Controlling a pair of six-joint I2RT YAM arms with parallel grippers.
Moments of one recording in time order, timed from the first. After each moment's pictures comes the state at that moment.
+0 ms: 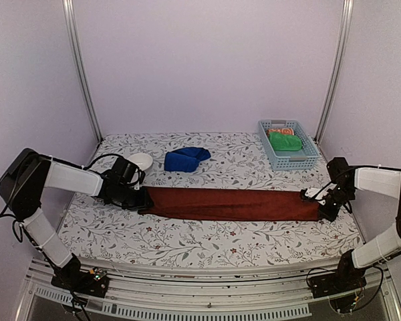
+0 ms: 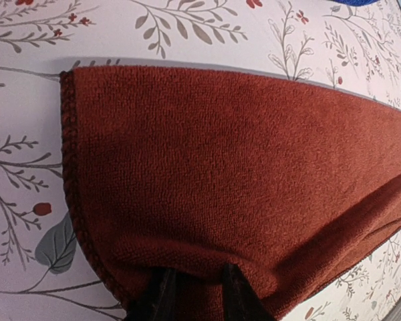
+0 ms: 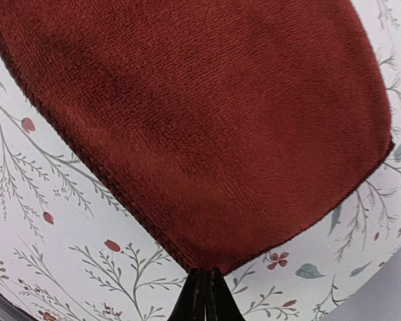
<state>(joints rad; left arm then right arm) -0.46 1.66 0.76 -0.09 0.14 -0.50 0.02 1.40 0.73 -0.72 -0.02 -0.89</state>
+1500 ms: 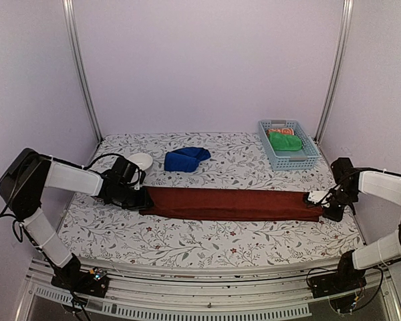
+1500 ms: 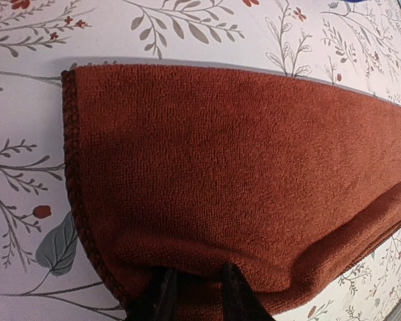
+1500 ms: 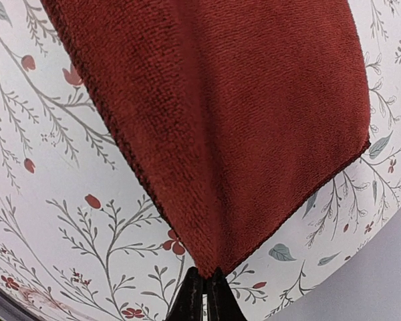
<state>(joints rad) -0.46 1.66 0.76 -0.10 0.14 -0.48 0.00 1.30 0.70 -0.72 0.06 -1.08</state>
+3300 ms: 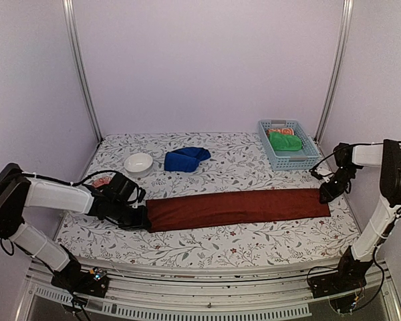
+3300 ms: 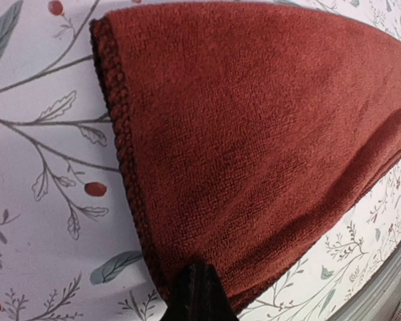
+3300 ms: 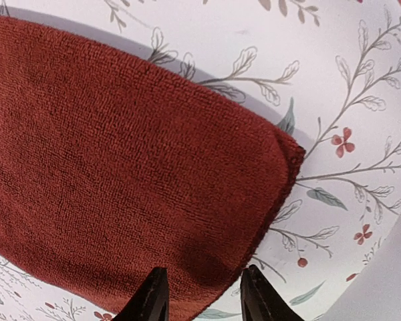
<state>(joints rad) -0.60 1.46 0.58 -0.18 0.19 -0.62 -0.16 1.75 1.07 -0.75 -0.08 -0.63</state>
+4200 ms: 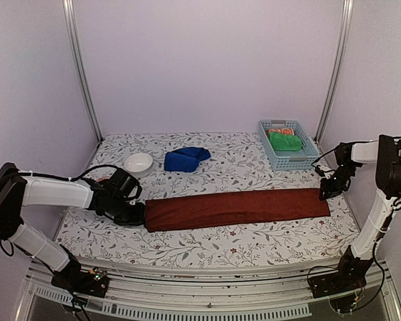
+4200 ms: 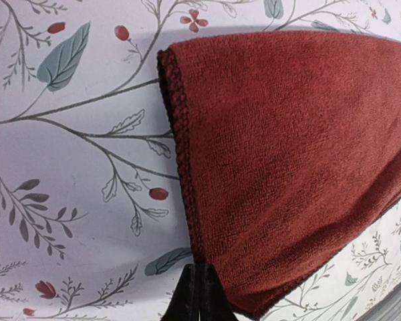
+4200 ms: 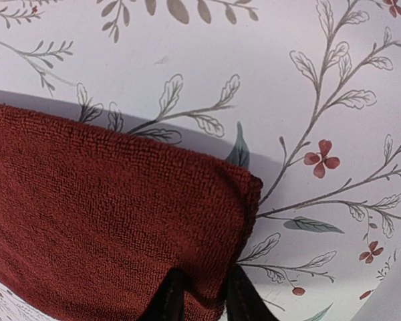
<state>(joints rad) -0.60 1.45 0.65 -0.34 0.06 -0.58 -0.20 1.86 1.17 -0.76 -0.14 -0.43</state>
